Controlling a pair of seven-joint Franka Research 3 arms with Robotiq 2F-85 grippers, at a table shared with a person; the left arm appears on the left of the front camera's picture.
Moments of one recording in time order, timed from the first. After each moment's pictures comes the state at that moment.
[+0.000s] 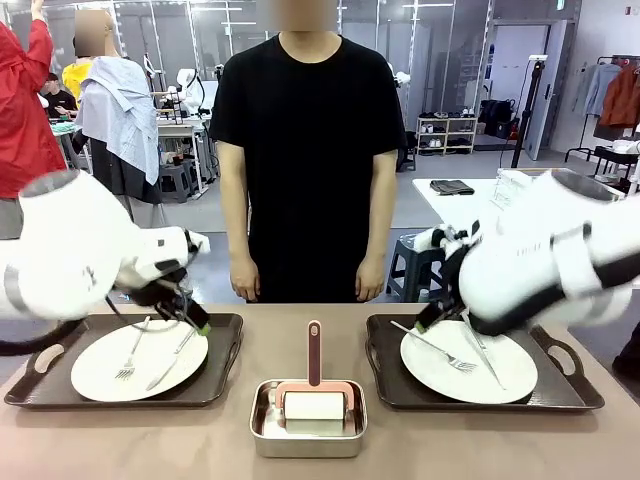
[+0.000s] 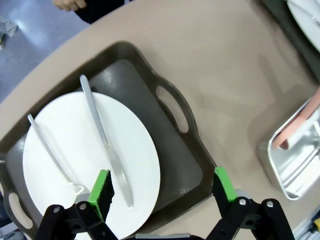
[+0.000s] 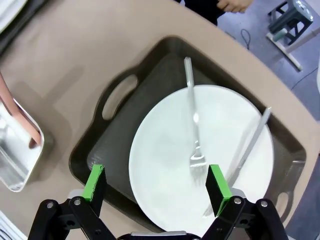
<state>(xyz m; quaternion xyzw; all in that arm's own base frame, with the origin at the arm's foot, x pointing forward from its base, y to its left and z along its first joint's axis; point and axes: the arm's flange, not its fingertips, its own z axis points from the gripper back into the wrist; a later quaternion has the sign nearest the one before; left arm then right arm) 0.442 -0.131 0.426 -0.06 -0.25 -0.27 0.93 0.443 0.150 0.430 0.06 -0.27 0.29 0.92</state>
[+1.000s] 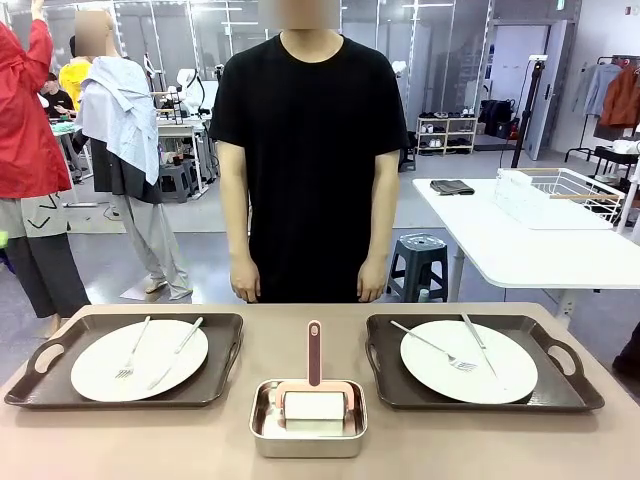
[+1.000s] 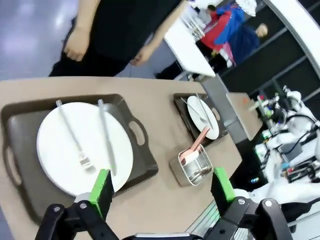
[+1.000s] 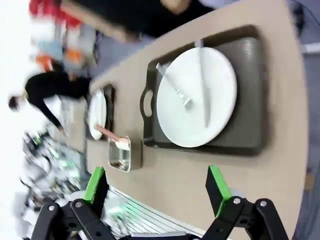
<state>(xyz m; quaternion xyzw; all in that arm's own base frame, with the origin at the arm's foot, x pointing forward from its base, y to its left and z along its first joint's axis) 0.345 0.192 0.499 -0.43 -0.37 -0.08 0.82 0.340 -0.209 0.482 0.45 -0.23 -0.11 0.86</state>
